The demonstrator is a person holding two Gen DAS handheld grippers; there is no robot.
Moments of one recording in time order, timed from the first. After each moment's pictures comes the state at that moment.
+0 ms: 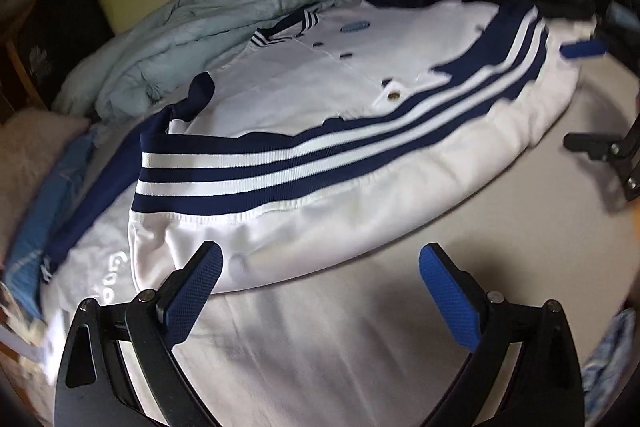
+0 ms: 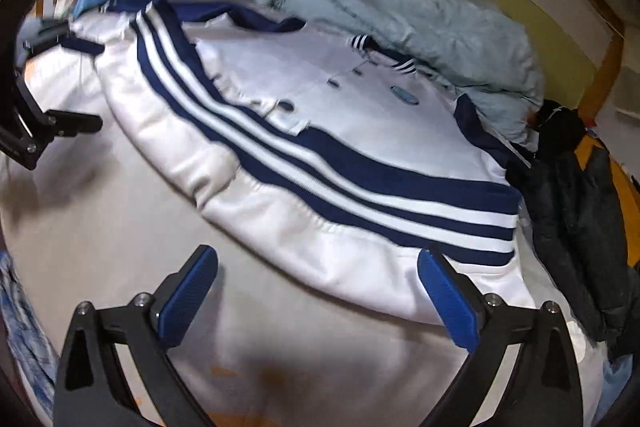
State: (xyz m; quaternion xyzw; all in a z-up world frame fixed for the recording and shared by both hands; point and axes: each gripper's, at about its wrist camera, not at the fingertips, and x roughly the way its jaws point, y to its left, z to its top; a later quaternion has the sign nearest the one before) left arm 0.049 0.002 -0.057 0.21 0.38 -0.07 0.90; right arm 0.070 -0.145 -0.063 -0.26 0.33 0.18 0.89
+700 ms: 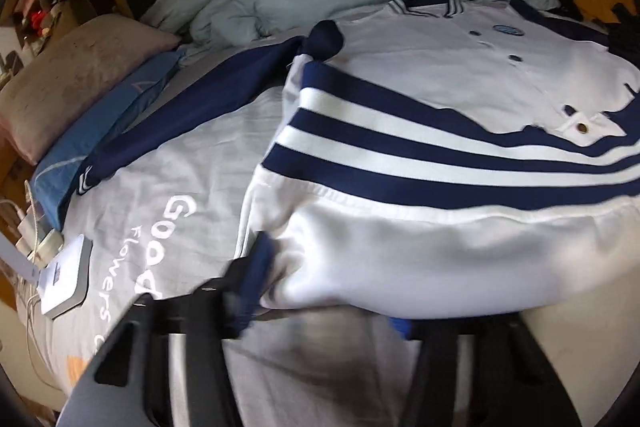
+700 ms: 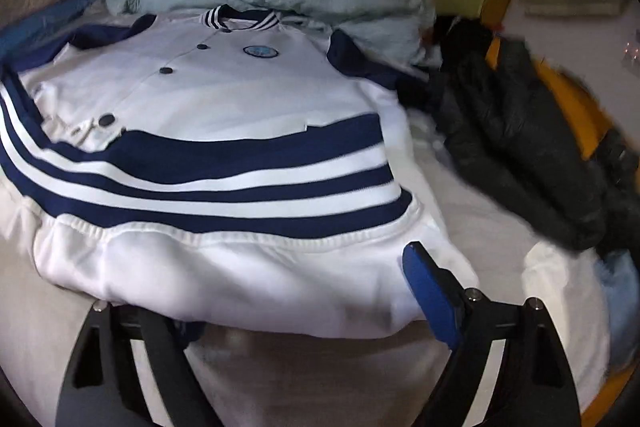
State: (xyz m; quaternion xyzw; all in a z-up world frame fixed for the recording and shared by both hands) left arm 0.101 0.090 -0.071 0.11 0.39 0.11 0.91; right arm 0.128 -0.220 -0.059 -0.13 0.38 -0.01 0.92
